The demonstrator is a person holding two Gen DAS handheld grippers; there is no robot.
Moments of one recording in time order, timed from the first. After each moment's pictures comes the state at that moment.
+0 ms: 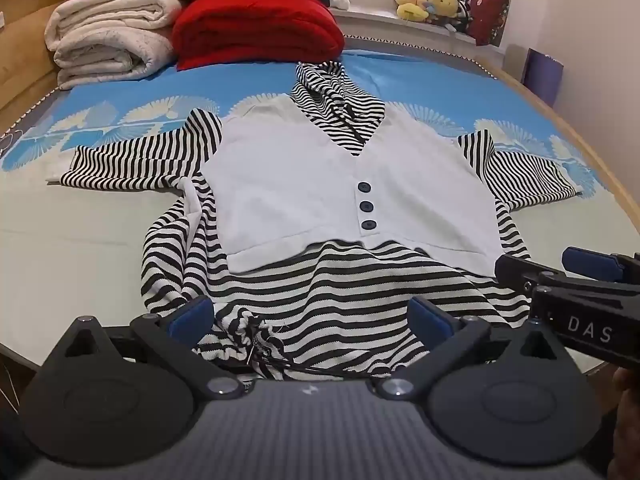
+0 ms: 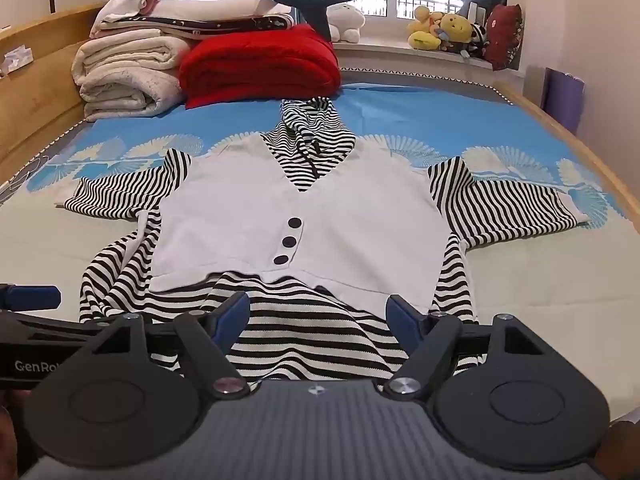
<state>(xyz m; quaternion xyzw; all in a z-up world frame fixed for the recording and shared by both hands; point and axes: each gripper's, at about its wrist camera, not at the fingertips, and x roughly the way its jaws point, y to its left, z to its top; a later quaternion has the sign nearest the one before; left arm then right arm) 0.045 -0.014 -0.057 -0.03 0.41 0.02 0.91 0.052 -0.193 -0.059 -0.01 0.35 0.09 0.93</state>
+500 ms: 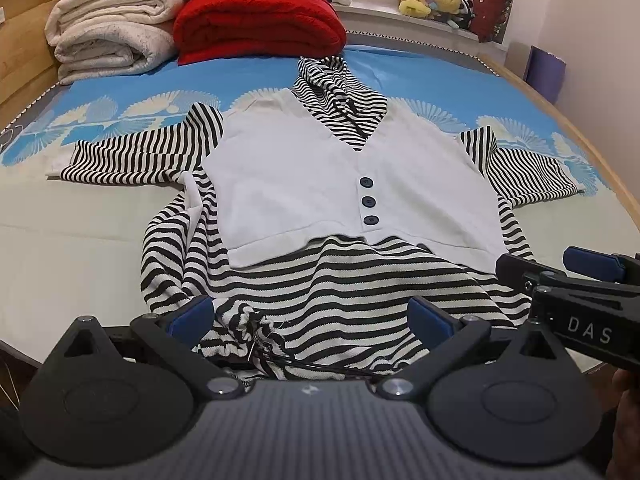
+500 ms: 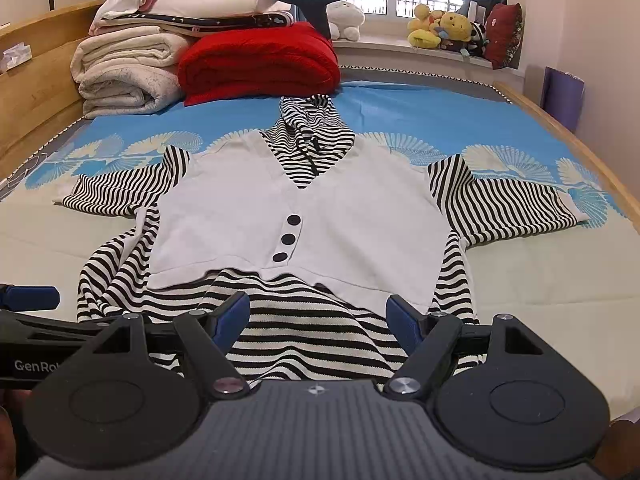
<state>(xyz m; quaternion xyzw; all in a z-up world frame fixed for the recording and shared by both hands) 0.045 -0.012 -0.062 -0.03 0.42 0.02 0.91 0.054 -0.191 -0.060 -0.01 0.34 0.09 0.93</state>
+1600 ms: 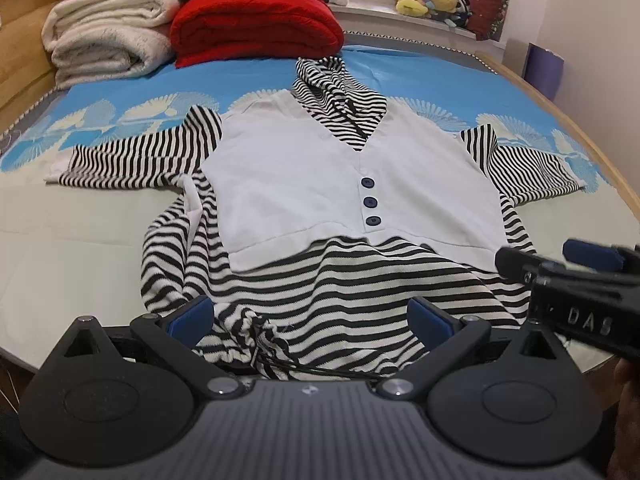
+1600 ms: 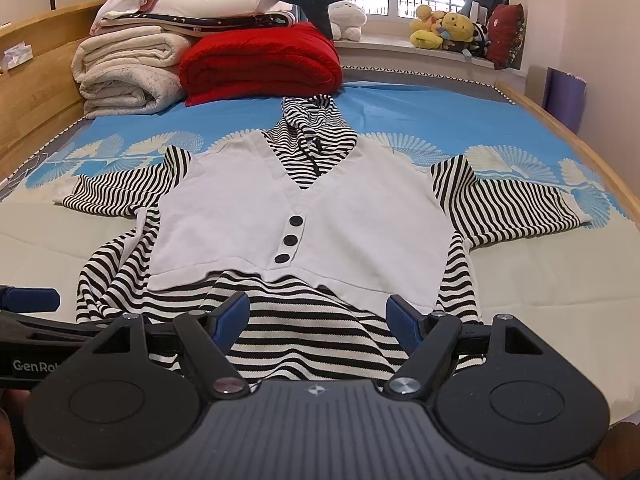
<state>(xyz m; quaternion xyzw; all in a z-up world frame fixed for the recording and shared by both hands) 0.047 -0.011 -0.065 -0.01 0.41 0.02 0.91 0.059 -0.188 -0.062 -0.01 0.33 0.09 0.94</state>
